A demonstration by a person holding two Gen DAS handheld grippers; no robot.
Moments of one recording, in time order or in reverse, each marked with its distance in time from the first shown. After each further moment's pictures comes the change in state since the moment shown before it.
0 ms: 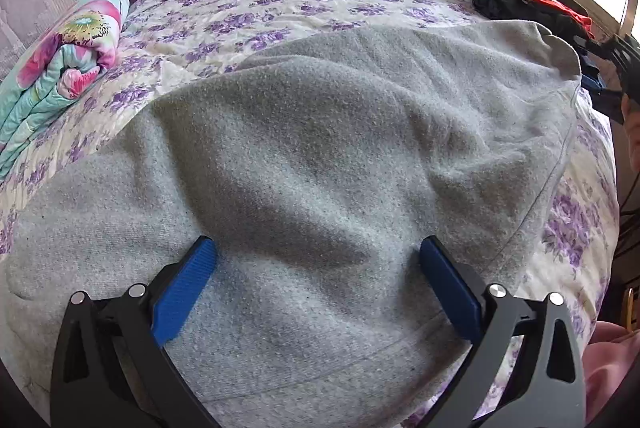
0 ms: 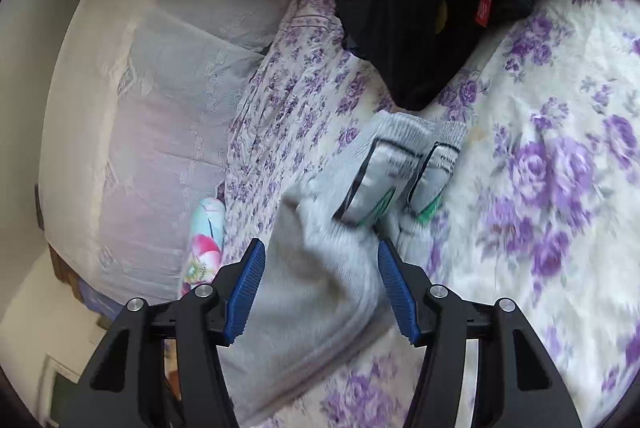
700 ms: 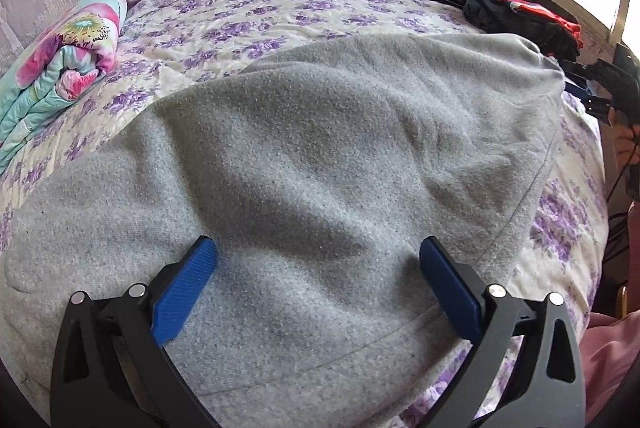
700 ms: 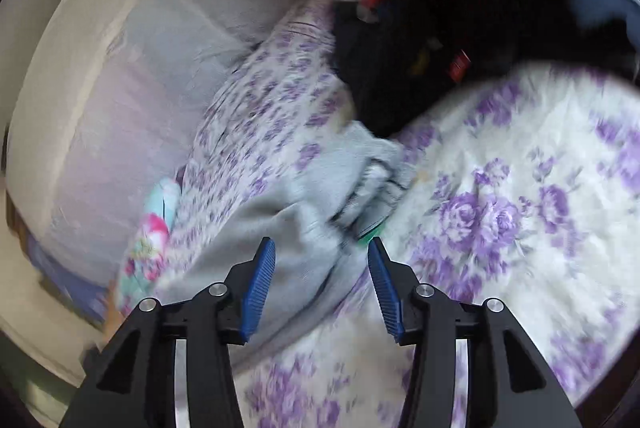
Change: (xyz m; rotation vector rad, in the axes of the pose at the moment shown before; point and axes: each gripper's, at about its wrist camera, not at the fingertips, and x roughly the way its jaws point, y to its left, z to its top) left arm -0.011 0.004 -0.007 -0.010 -0.044 -0.047; right arm -0.037 0.018 -0.013 -0.322 -0.034 -0.182
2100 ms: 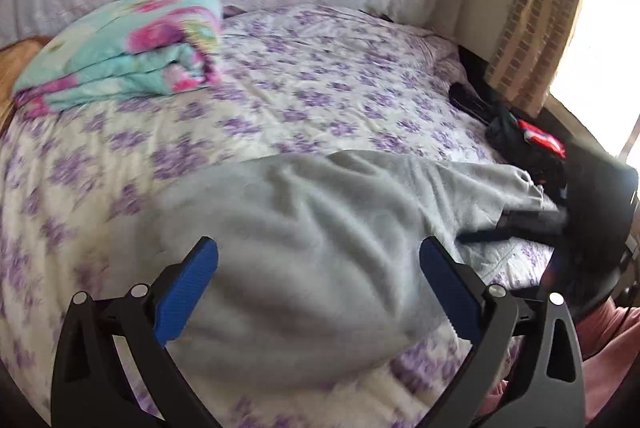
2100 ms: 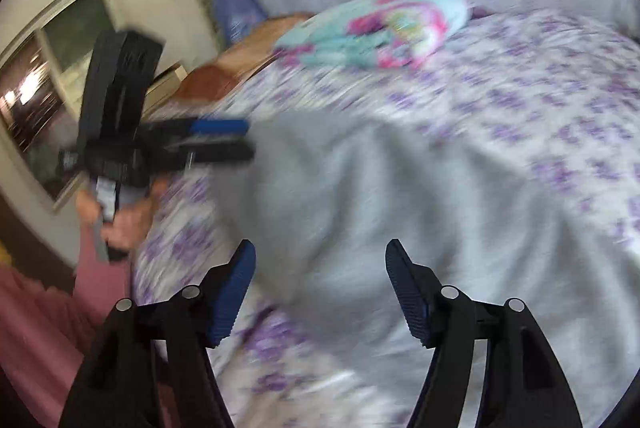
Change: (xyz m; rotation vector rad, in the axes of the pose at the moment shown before) left arm -0.101 0.063 0.000 -0.303 -0.189 -0.004; right arm 0.104 0.315 -0.114 -0.869 0.522 0.435
